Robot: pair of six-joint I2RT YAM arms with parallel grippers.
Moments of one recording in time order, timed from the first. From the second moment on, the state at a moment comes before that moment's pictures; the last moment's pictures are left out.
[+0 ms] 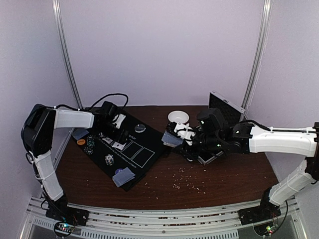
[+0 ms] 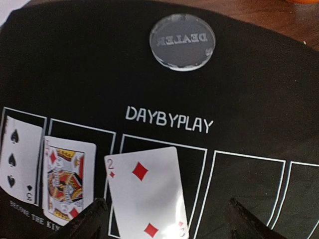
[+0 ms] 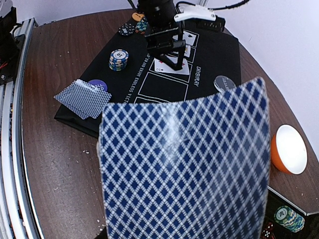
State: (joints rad) left arm -0.43 1.86 1.22 -0.34 0.05 0.05; right arm 0.94 1.41 1.02 -0.23 -0.05 -0.28
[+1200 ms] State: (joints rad) left arm -0.40 1.99 1.26 -0.31 0.06 -0.05; right arm 0.94 1.41 1.02 -0.23 -0.05 -0.28
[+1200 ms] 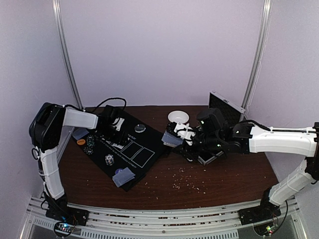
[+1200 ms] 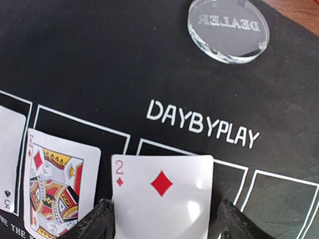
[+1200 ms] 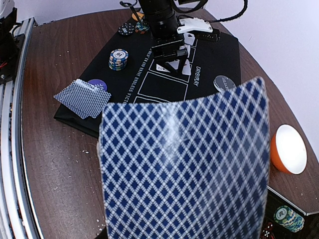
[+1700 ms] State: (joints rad) left arm -0.40 1.99 1.27 -0.35 0.12 0.05; right arm 0.94 1.41 1.02 -0.23 -0.04 -0.28
